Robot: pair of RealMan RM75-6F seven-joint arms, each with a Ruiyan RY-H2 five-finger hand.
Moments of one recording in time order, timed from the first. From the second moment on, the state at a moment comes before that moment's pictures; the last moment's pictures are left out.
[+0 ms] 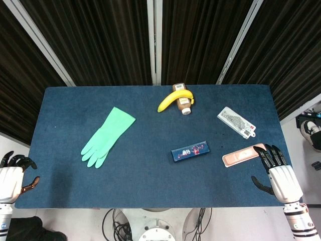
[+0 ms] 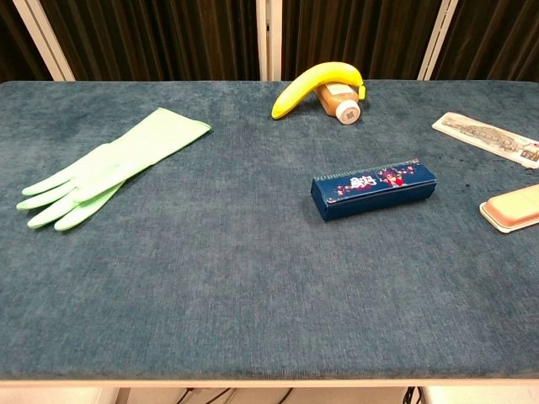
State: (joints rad) left arm -0.06 -1.11 -0.03 -1.64 1.48 1.50 0.13; right arm 0.16 -1.12 -0.07 -1.68 -1.63 1.56 0.02
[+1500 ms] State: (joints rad) left arm -0.06 -1.11 -0.04 -1.64 1.48 1.50 0.10; right arm 0.68 -1.48 0.13 -1.46 -1.29 0.81 -0.21
